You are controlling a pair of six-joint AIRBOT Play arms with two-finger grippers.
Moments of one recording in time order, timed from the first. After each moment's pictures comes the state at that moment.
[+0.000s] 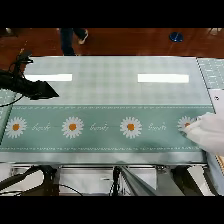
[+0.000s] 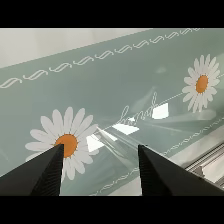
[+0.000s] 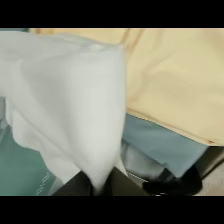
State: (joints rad) left arm 0.22 -1.27 1.20 0.94 -1.51 -1.15; right arm -1.29 -0.88 1.29 -1.50 1.83 1.48
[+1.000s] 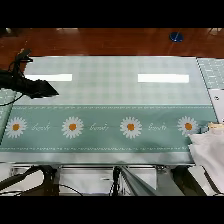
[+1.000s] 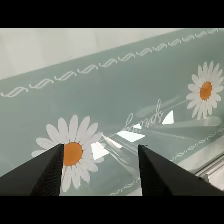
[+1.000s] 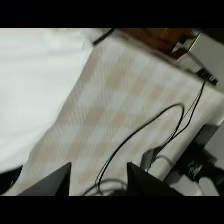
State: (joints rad) left arm 0.23 -1.27 1.20 0.94 -1.47 -1.14; right arm -1.32 -0.91 0.75 -2.30 1.48 1.46
